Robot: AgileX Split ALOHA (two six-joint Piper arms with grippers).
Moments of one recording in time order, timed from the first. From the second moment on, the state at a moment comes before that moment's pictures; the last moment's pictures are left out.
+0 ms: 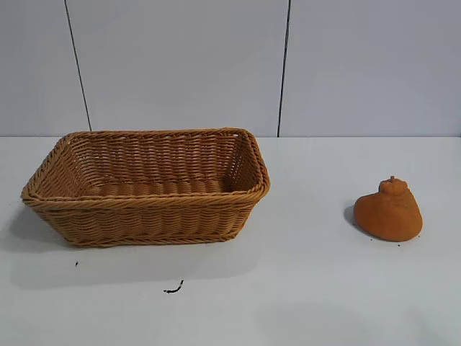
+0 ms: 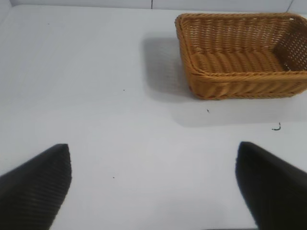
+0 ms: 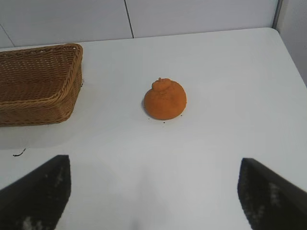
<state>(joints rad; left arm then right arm) -0.03 -0.01 -0.50 0.00 1.06 -0.04 0.00 0.00 -0.49 0.08 1.02 0.02</state>
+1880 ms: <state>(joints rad) -0.03 -0.01 -0.50 0.00 1.06 -0.04 0.00 2.01 -1.52 0.13 1.06 -0.04</state>
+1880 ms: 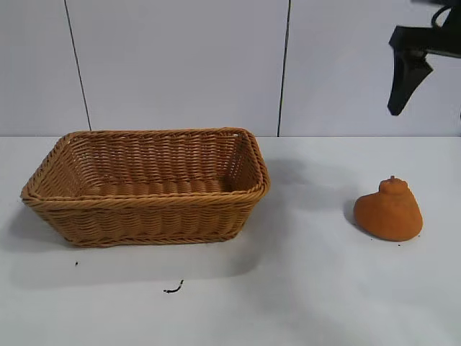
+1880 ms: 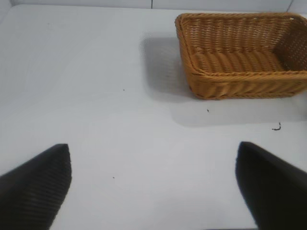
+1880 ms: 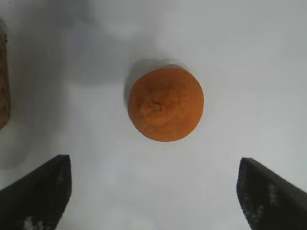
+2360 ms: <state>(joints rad) -0.03 -0.01 -0.50 0.00 1.06 -0.04 0.00 2.20 -1.52 0.13 0.99 -0.04</state>
